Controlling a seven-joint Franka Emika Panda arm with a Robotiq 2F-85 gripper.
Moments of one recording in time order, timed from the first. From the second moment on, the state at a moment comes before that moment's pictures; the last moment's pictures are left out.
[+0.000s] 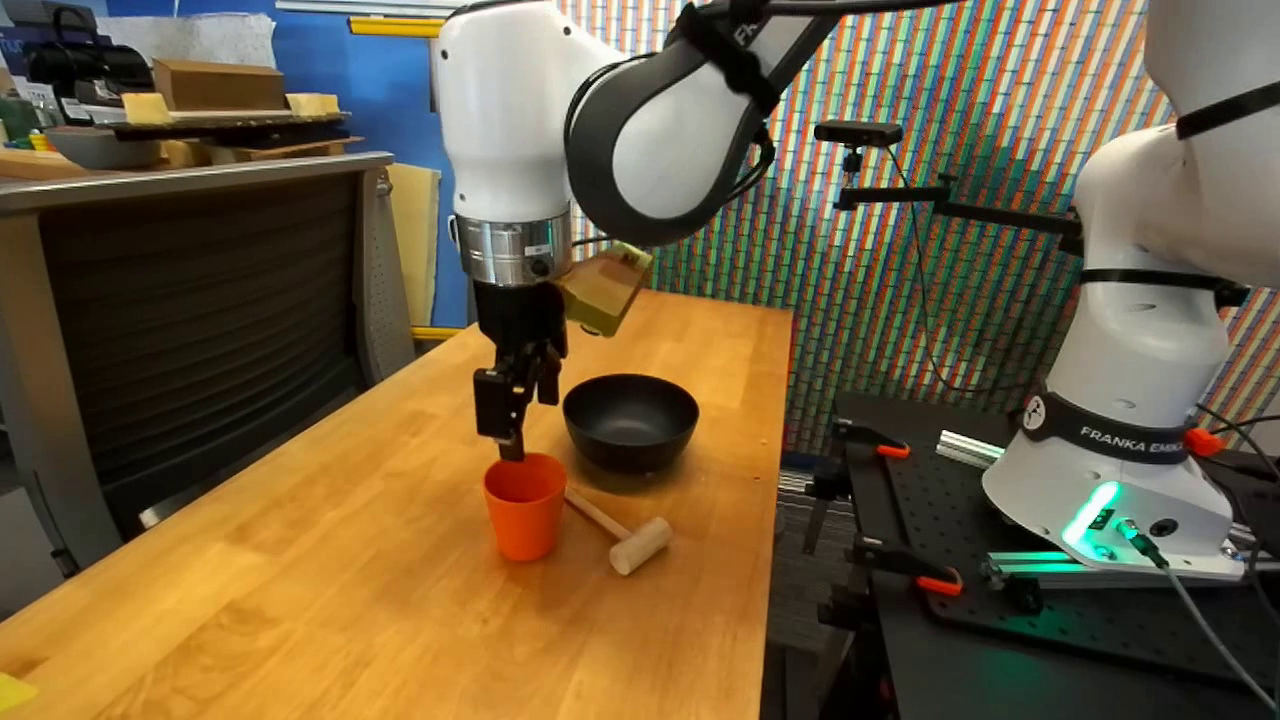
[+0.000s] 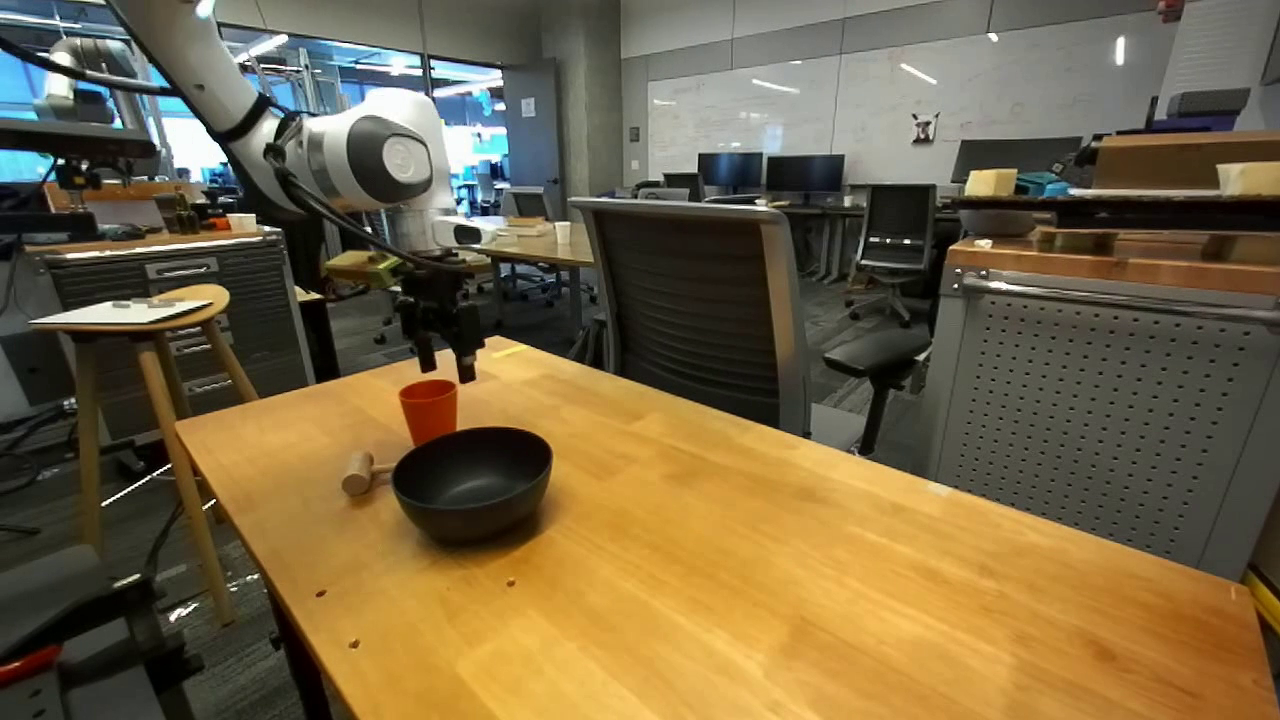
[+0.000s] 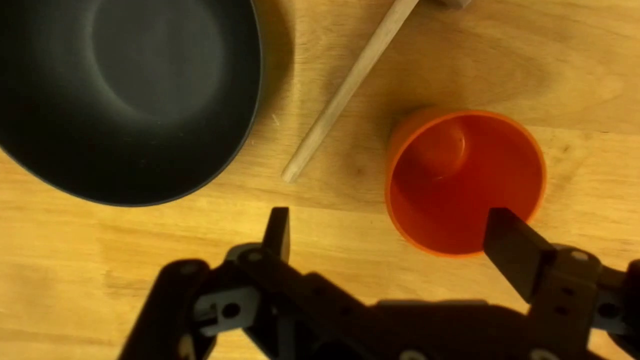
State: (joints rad) arm 0.18 0.36 0.14 -2.09 -0.20 2.43 0.40
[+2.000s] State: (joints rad) arm 0.25 0.18 -0.05 -2.18 -0.47 2.08 1.01
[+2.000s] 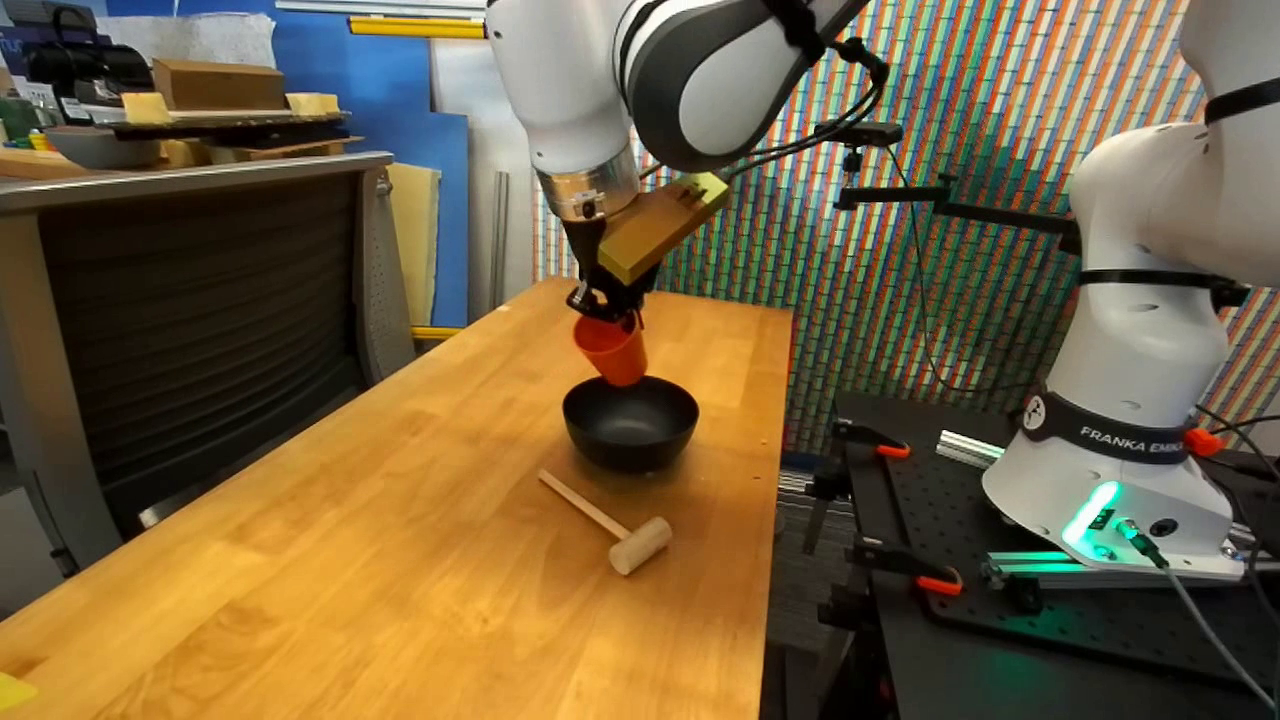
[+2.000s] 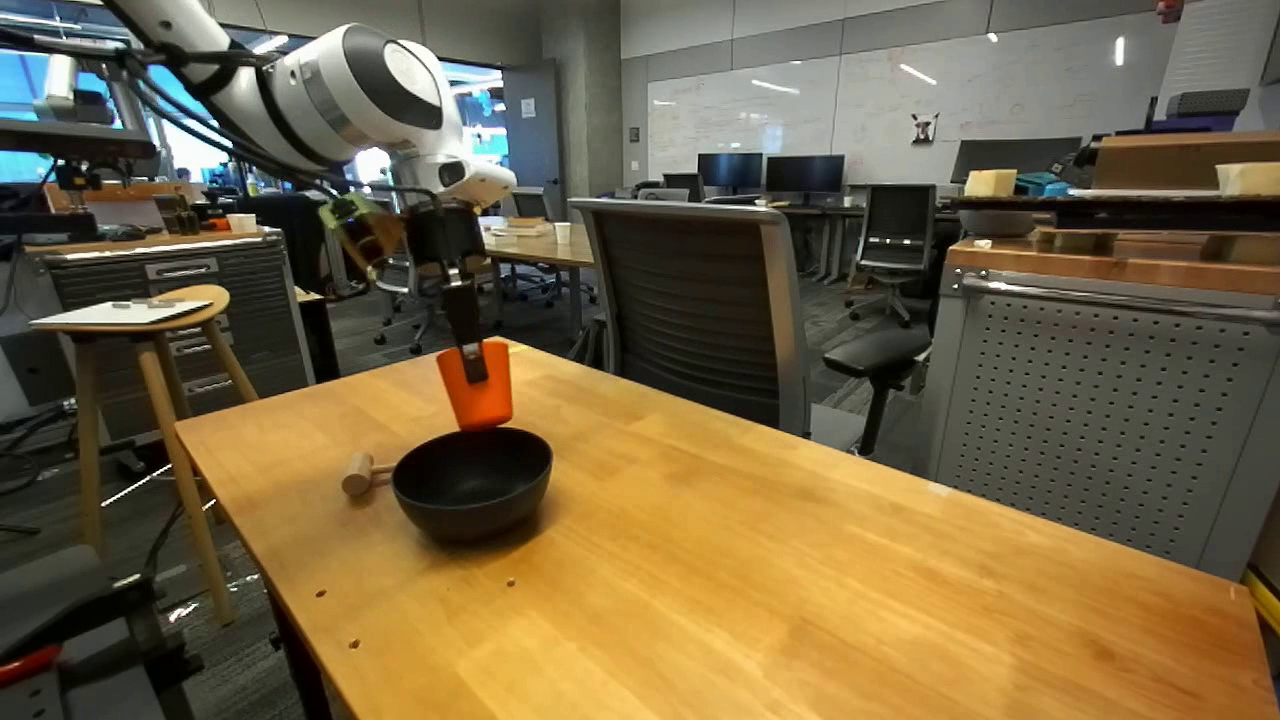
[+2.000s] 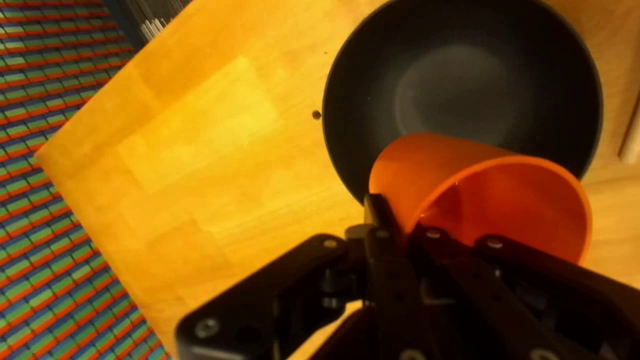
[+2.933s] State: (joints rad) arm 0.14 0.32 -0.02 -2.24 -0.26 2.36 0.84
